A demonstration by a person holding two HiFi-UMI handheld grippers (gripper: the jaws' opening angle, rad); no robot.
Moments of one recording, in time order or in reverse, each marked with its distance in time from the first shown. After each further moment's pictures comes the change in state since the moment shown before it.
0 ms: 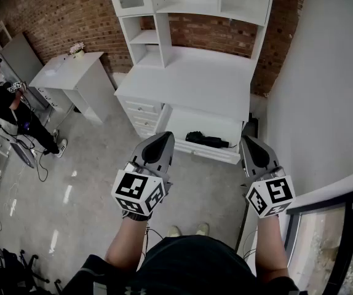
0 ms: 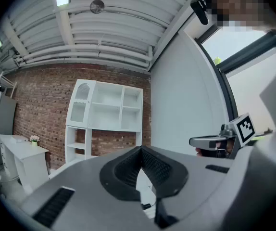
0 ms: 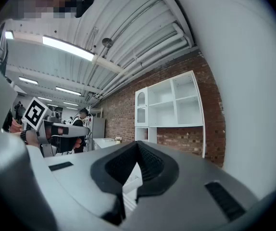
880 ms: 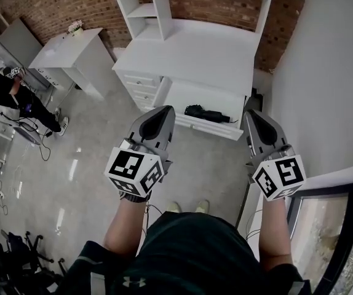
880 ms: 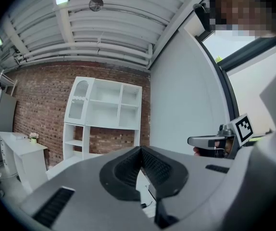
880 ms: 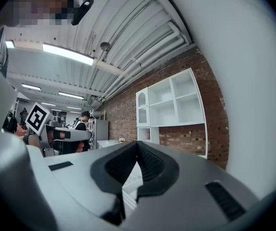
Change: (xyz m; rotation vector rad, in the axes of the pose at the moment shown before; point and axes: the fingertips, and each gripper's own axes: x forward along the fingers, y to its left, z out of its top) left arm 0.021 -0.029 -0.007 -0.016 0.013 0.004; right arm -0.010 -0.029 -0.001 0.040 -0.012 0.050
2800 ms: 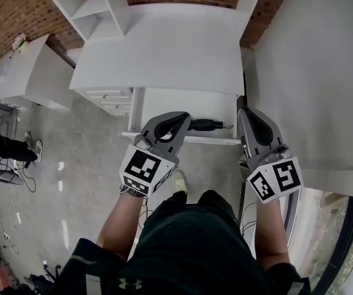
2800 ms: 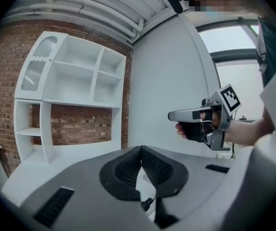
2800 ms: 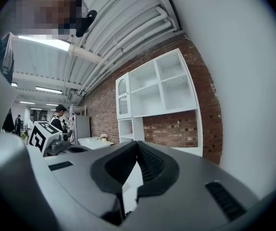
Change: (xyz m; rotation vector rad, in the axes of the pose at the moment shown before) left arm 0.228 0.089 -0.107 0.070 0.200 -0.409; right arm 0.193 -0.101 -0.064 0.069 0.084 -0.182
